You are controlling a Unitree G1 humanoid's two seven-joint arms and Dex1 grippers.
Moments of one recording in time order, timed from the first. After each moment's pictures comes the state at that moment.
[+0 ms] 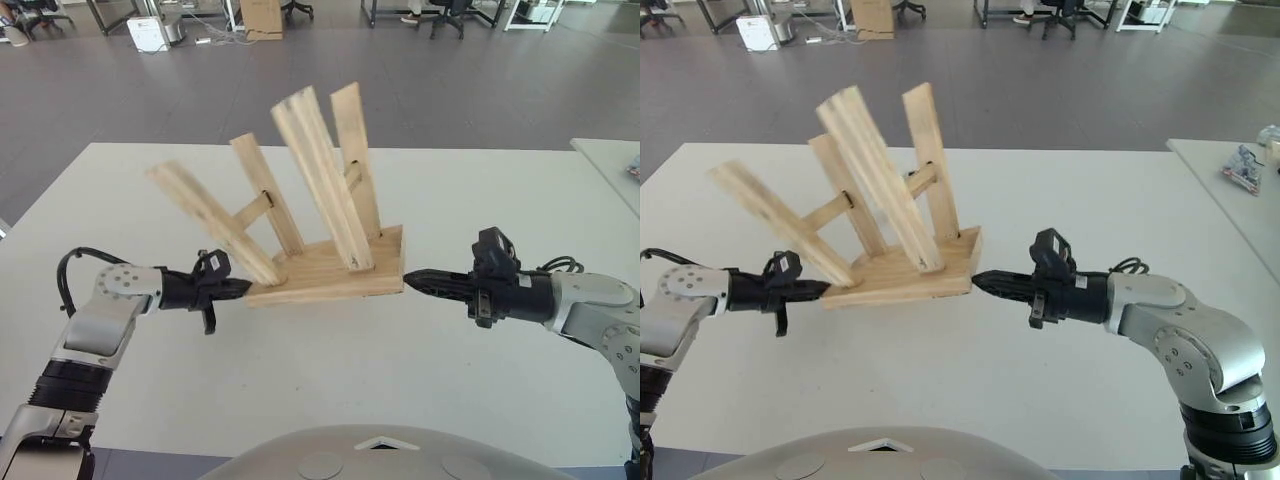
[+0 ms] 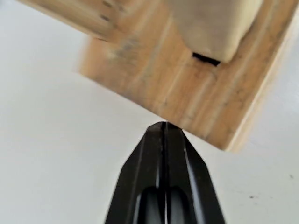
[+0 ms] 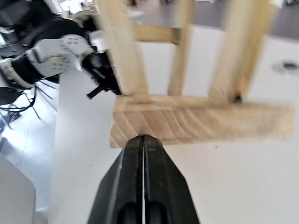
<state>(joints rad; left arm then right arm) -0.09 0.78 -0.06 -0.05 -0.23 0.34 -1.15 0.01 -0.76 -0.17 -0.61 0.89 0.97 0.88</state>
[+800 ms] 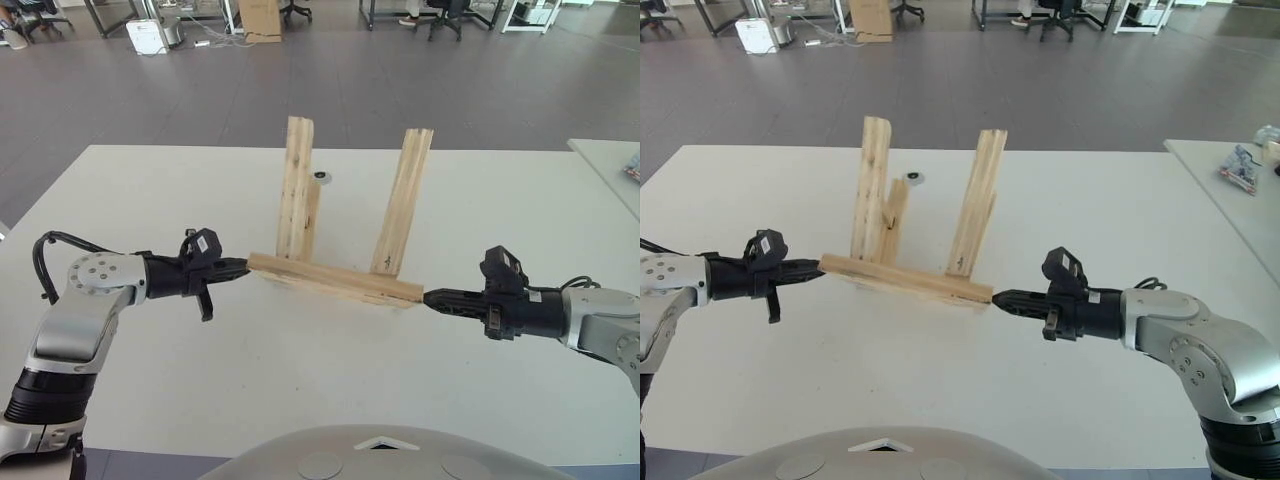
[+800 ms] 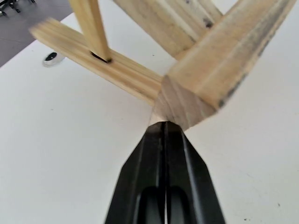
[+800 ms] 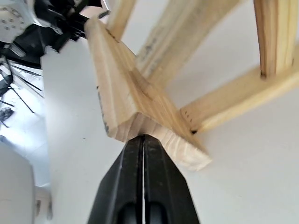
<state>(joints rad) -0.06 0.79 0.07 -0.27 -0.31 0.46 -1.12 0.07 -0.82 -0.22 -0.59 0.88 1.02 0.90</state>
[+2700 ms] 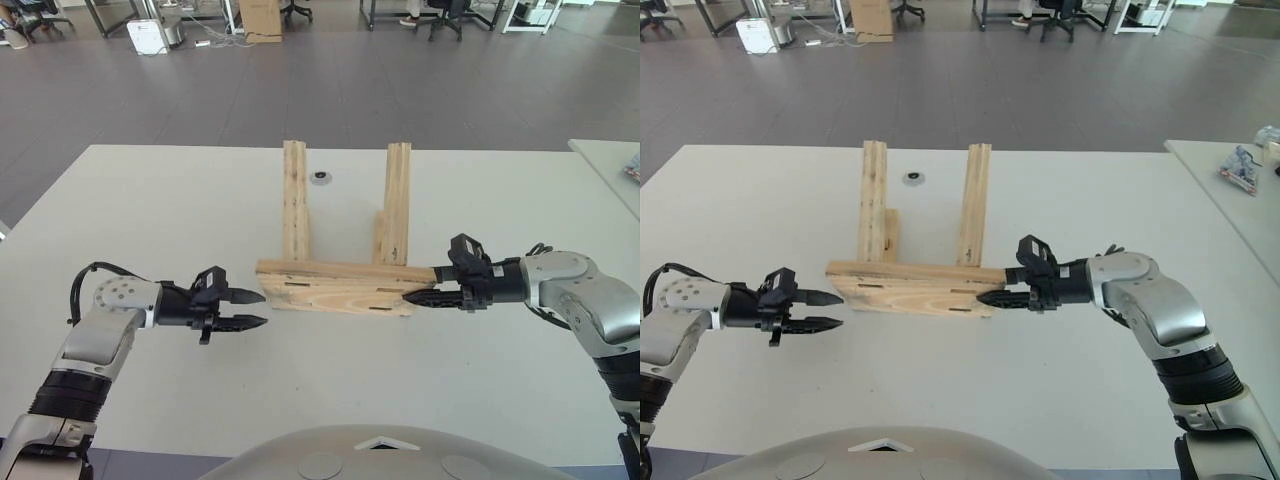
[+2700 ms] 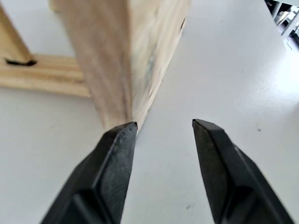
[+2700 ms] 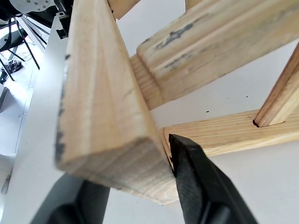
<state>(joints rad) -0.06 0.79 -0.08 0.09 -0.35 0.14 -1.36 -0.18 -0.82 0.12 -0.23 0.54 0.68 1.17</state>
